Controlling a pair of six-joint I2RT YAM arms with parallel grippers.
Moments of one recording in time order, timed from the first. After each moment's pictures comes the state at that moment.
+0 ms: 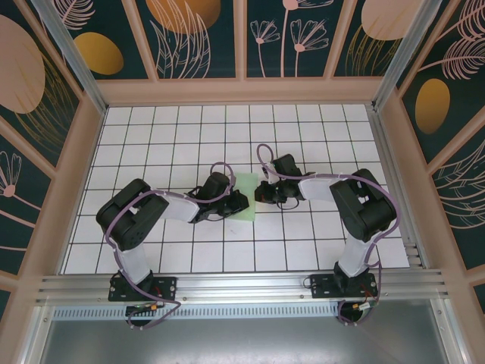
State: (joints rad) left arm -0.72 1.82 0.72 0.36 0.36 -1.04; right arm 0.54 1.79 0.86 -0.07 -0.49 0.53
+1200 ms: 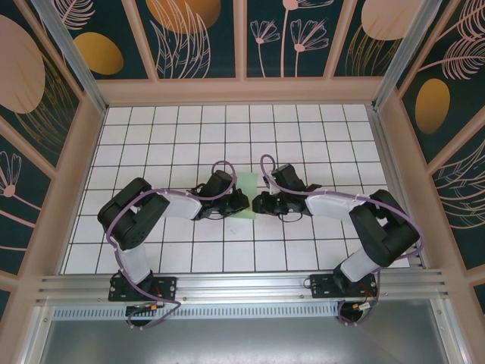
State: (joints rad) left arm -0.73 1.83 0.77 0.26 0.33 -1.04; right arm 0.64 1.55 0.70 -0.11 -0.44 0.65
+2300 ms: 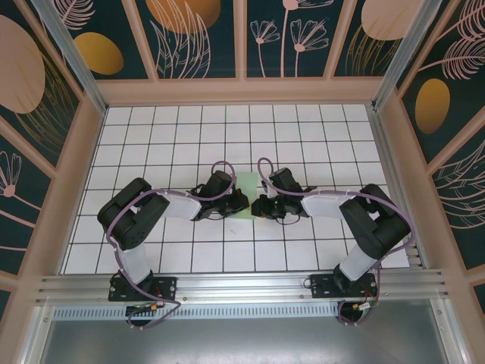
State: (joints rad) left arm -0.73 1.83 0.76 0.28 0.33 -1.04; right arm 0.66 1.63 0.69 -0.03 -0.47 0.71
